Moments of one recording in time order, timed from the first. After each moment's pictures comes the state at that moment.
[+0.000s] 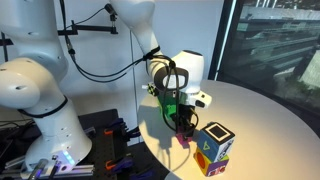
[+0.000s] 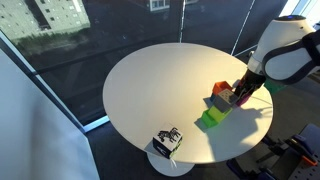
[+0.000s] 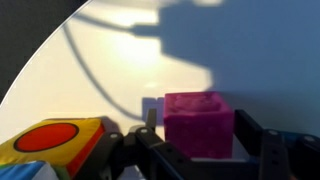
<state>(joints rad) -0.10 0.19 -0.12 -2.54 -0.10 2.69 0.03</state>
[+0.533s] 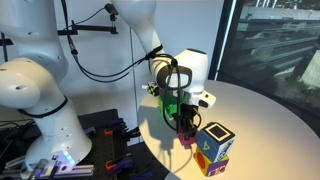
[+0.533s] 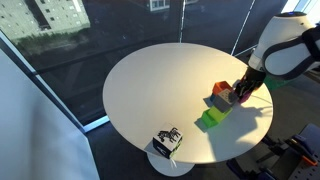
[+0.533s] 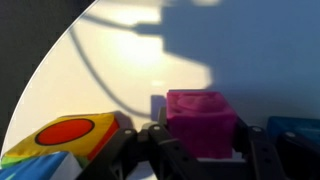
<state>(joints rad) -0.10 0.19 -0.14 -2.51 -0.10 2.66 0.06</state>
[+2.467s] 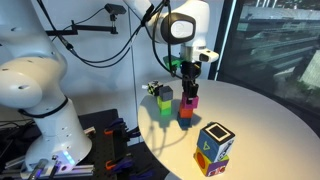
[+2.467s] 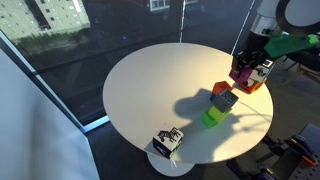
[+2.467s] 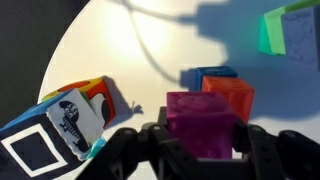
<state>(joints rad) -0.06 -0.07 -0.04 -2.40 -0.11 2.31 0.30</state>
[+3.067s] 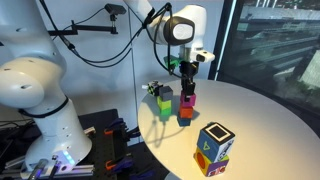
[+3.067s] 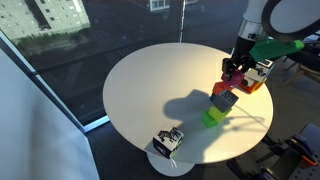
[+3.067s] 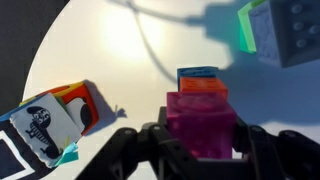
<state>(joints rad) -0.03 -0.01 0.00 -2.36 -0.11 2.31 0.40</state>
